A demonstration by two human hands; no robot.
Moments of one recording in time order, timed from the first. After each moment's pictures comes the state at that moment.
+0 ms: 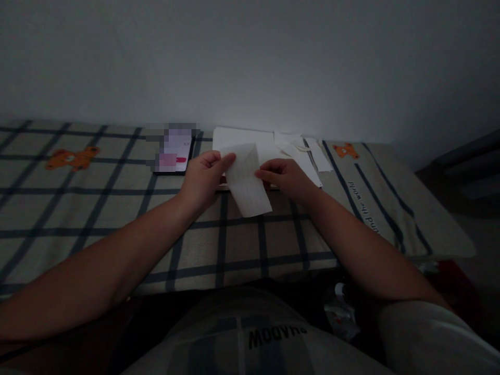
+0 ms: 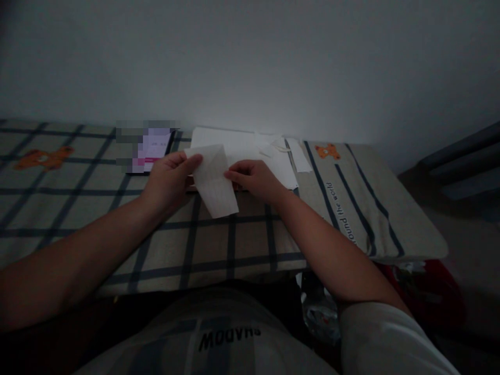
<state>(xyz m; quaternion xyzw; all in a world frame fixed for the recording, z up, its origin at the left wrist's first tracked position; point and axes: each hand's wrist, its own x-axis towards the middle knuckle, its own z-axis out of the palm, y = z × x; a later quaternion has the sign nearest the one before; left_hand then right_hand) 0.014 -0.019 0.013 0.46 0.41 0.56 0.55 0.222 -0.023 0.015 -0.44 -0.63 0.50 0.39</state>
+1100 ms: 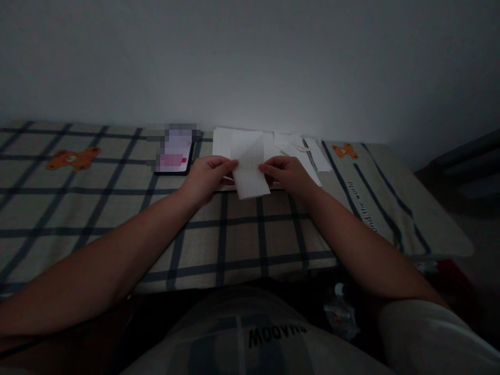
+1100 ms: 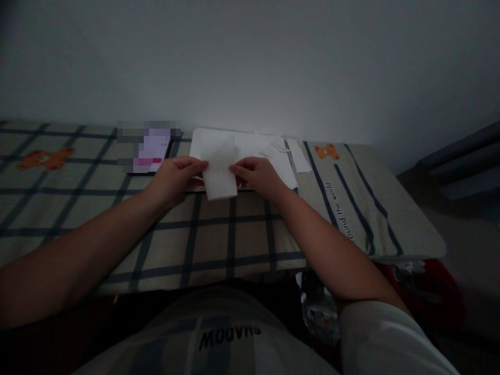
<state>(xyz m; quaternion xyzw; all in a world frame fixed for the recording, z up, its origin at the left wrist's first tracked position) 0.010 -0.010 0.010 0.48 0.46 0.49 0.56 0.229 -0.014 0.007 -0.47 -0.62 0.48 0.41</state>
